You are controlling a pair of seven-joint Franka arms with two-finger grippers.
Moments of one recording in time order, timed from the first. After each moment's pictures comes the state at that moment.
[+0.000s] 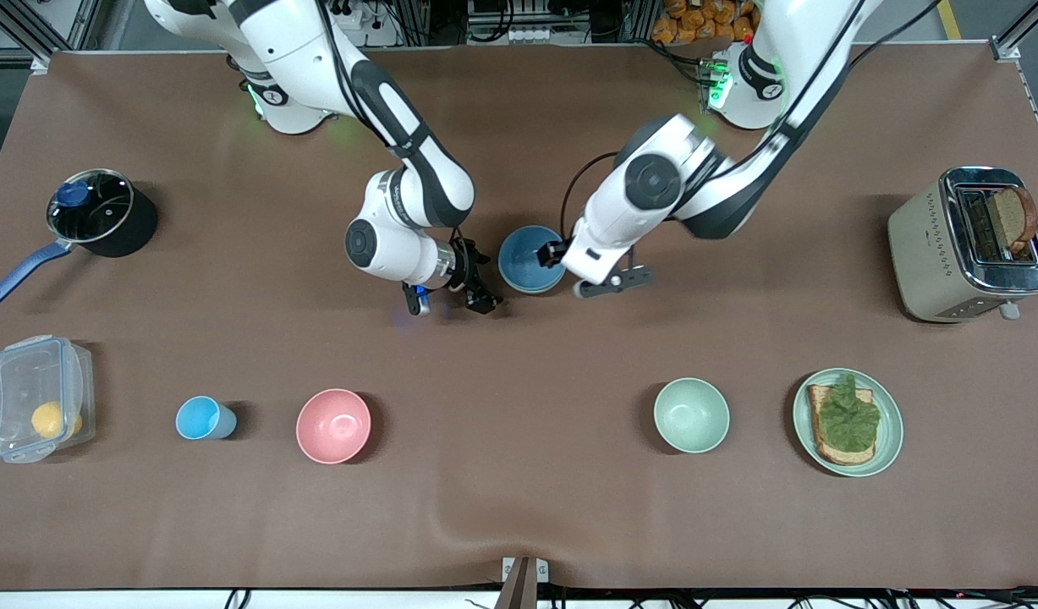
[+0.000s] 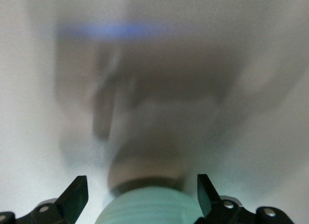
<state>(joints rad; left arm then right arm) -0.03 0.37 -0.69 -1.84 0.03 2.15 -0.99 0.66 0.58 0.00 -1.95 0.99 2.48 1.13</state>
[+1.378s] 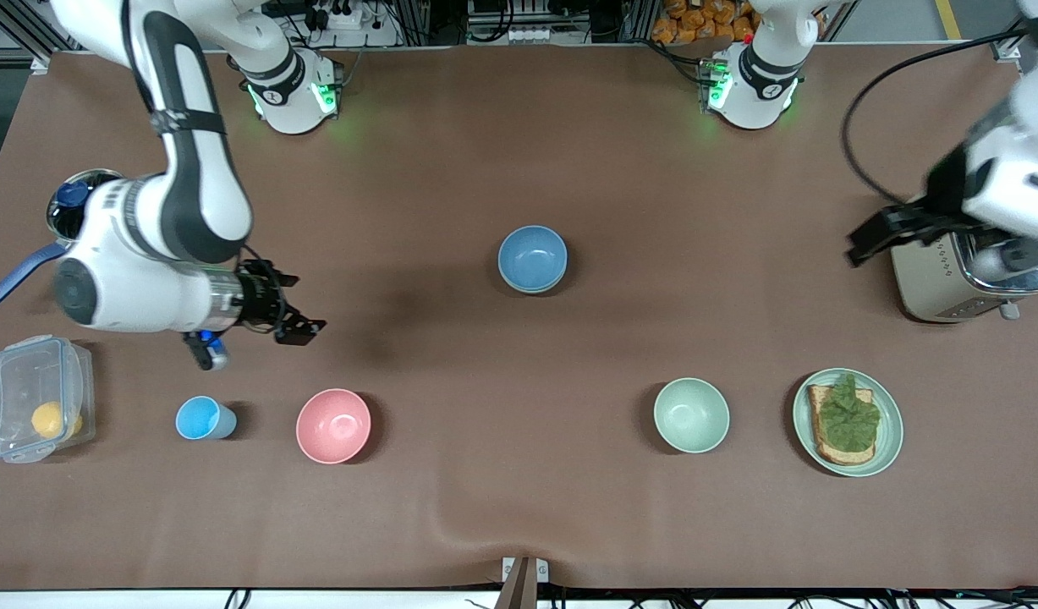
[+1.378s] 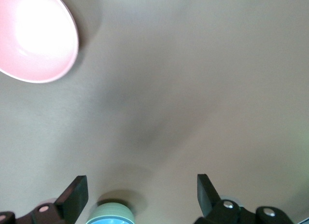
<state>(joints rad) 0.16 0.10 -0.32 -1.41 0.04 1.57 -0.40 0.58 0.39 -0.54 -1.66 0.52 1.70 0.84</state>
